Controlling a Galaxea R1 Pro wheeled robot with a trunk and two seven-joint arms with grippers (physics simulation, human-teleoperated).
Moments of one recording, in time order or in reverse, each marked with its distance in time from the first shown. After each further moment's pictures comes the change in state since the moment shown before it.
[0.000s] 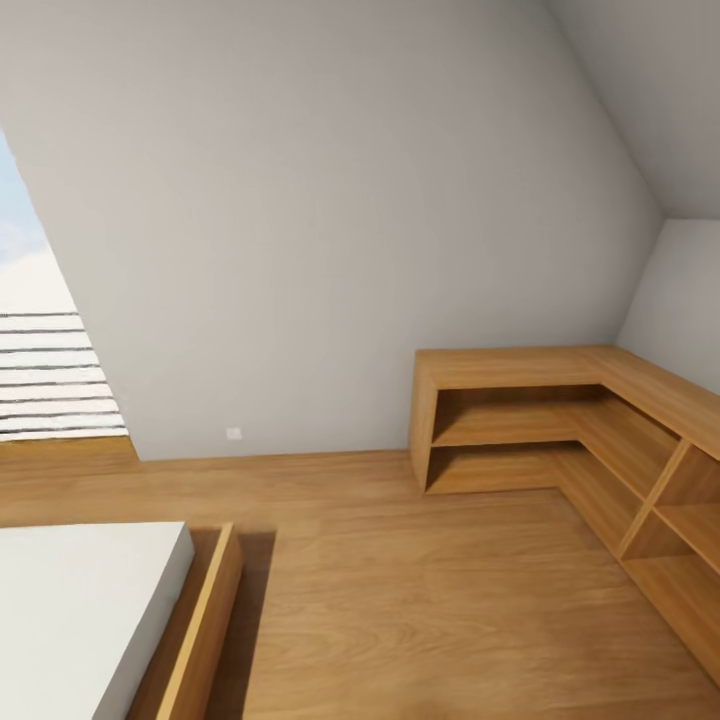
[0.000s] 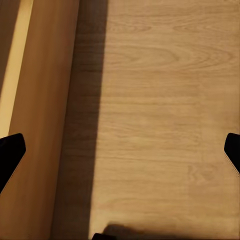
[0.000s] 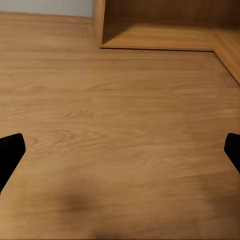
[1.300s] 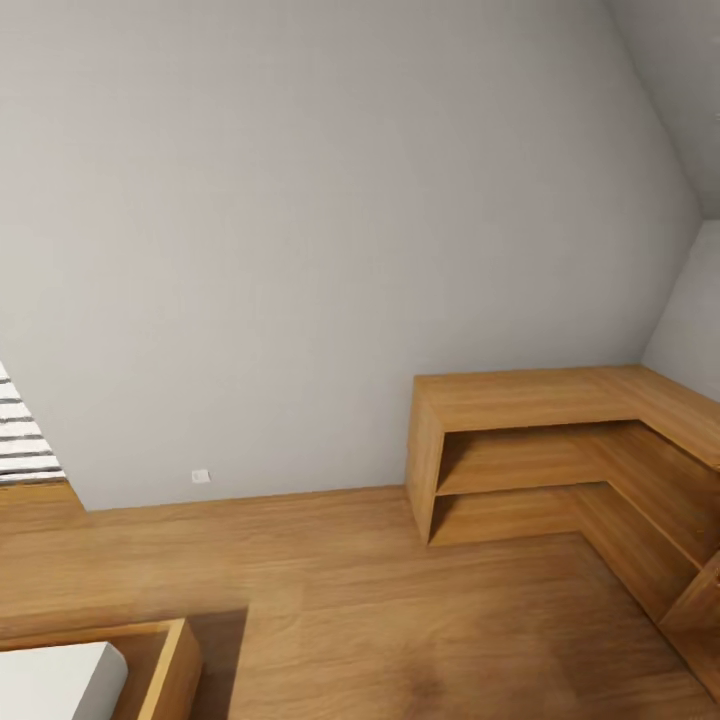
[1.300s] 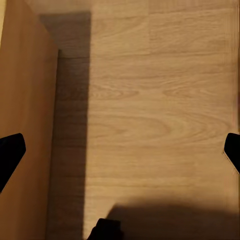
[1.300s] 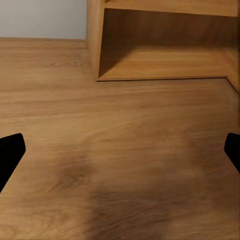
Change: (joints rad) left arm -0.001 -0.003 -0.003 0.049 0.000 0.002 -0.008; right arm 0.000 -0.002 0.006 0.001 0.000 0.000 0.004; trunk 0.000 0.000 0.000
